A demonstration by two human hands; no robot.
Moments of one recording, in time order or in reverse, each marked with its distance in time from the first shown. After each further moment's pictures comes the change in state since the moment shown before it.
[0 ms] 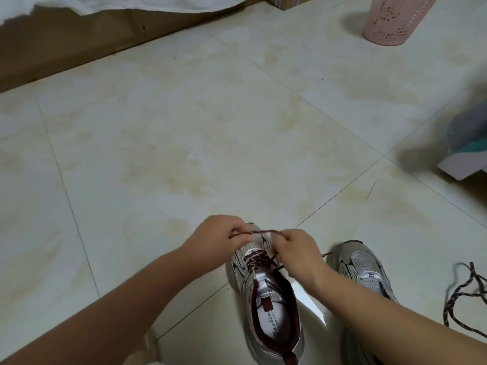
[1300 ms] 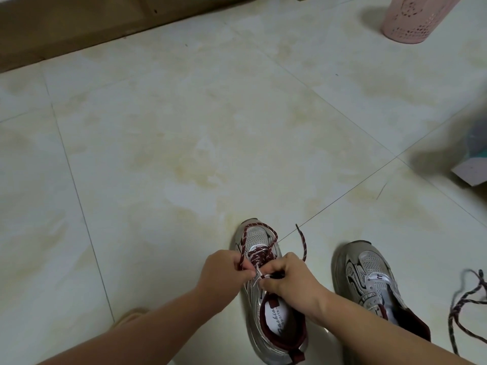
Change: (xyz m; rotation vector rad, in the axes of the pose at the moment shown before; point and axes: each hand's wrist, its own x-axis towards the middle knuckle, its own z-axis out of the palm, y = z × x) left_hand -0.028 -0.034 0.068 -0.292 0.135 -0.299; right_hand 0.004 0.060 0.042 -0.058 -0.256 -0.030
